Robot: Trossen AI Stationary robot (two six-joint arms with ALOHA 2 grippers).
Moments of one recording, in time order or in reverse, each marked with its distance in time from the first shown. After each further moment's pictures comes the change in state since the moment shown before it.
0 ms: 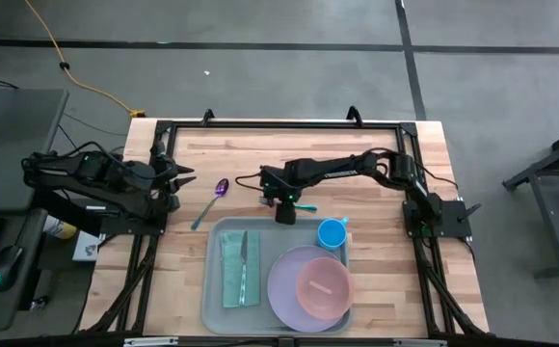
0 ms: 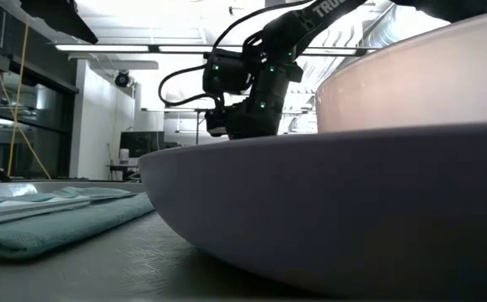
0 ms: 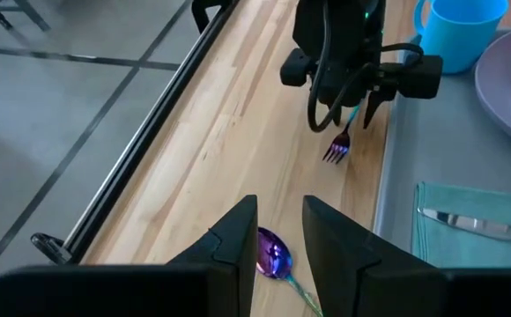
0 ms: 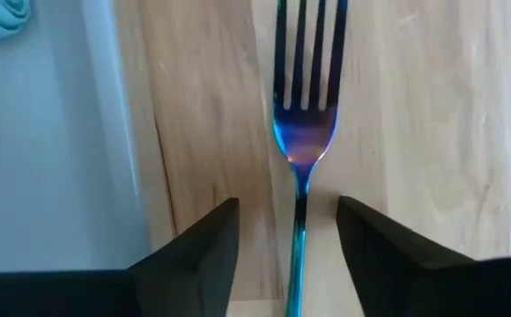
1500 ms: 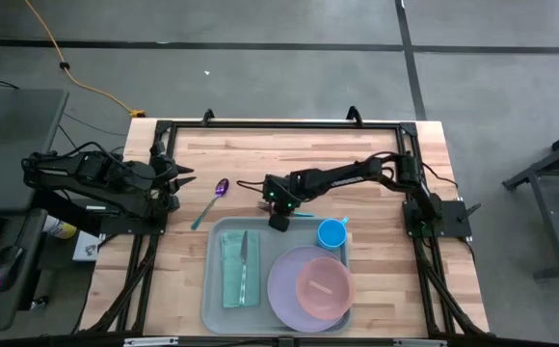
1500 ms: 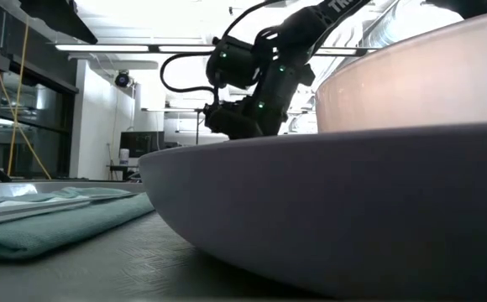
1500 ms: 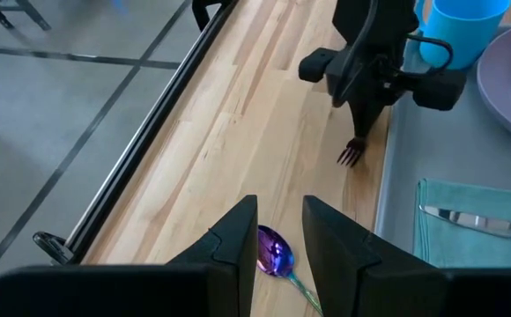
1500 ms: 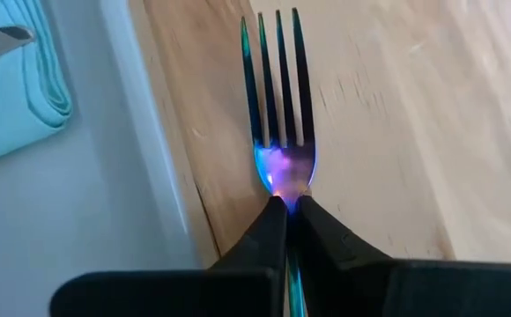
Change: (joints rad) left arm 0.000 0.000 0.000 -0.007 -0.001 0.002; right arm 0.038 -0.083 -0.171 0.211 0.115 0.232
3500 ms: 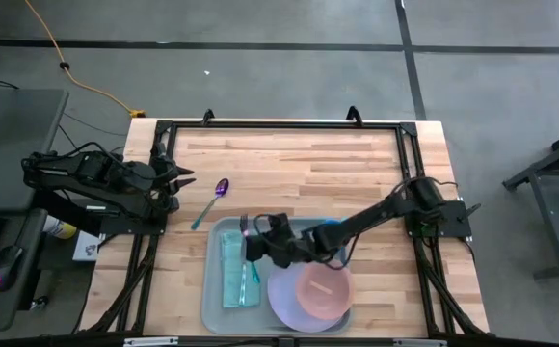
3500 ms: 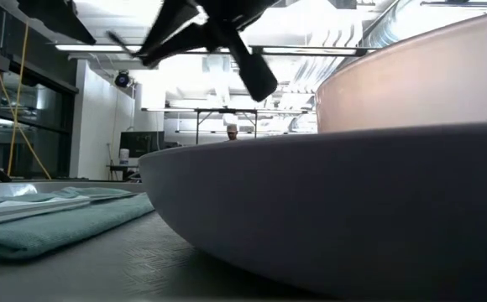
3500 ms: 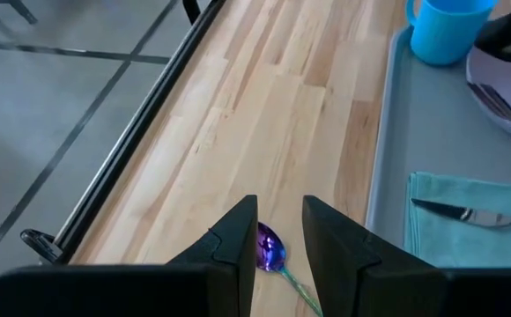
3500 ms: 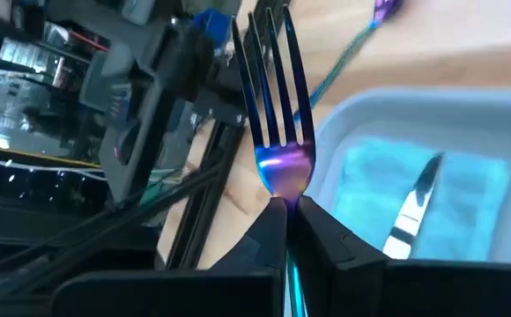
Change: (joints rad) left arm 0.000 0.002 0.000 -0.009 0.027 -0.009; right arm 0.436 -0.120 0.011 0.574 0.590 1.162
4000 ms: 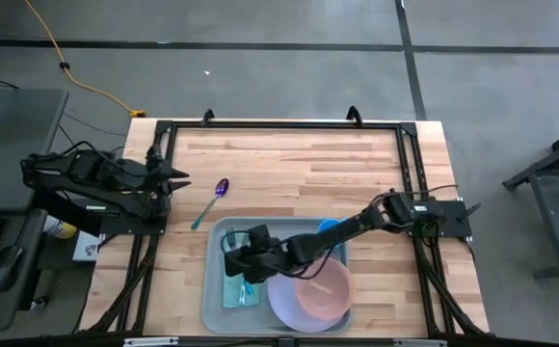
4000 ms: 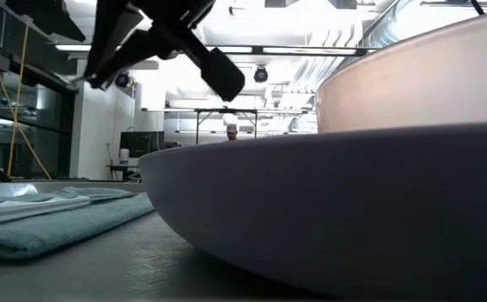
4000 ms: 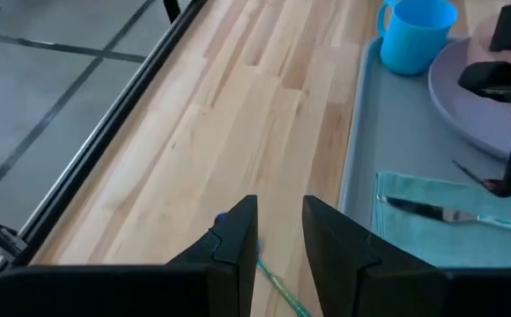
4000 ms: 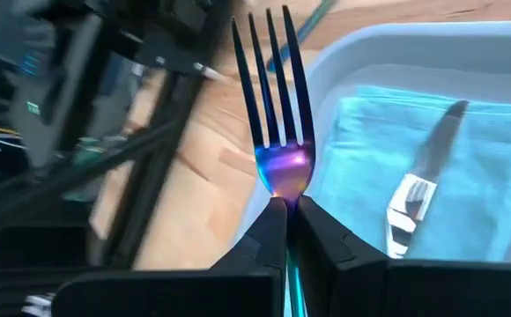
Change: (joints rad) left arm 0.000 -0.068 0.000 -0.034 0.073 -0.045; right arm 0.011 0.266 0.476 -0.453 -0.051 0.041
